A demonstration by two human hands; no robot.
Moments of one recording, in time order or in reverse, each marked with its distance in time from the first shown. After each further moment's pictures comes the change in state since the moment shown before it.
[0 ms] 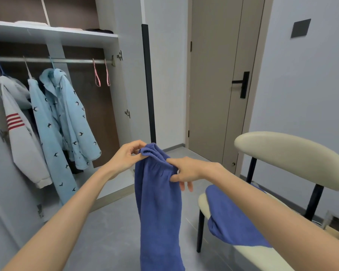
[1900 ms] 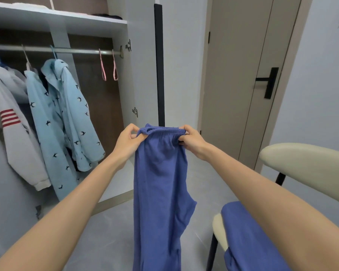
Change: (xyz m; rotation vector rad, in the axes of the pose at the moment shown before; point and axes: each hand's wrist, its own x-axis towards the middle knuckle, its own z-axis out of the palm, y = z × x) left_hand 0.104 -0.040 -0.023 -0.165 0.430 -0.246; right_hand 0.178 0.058 -0.065 0.897 0.511 0.037
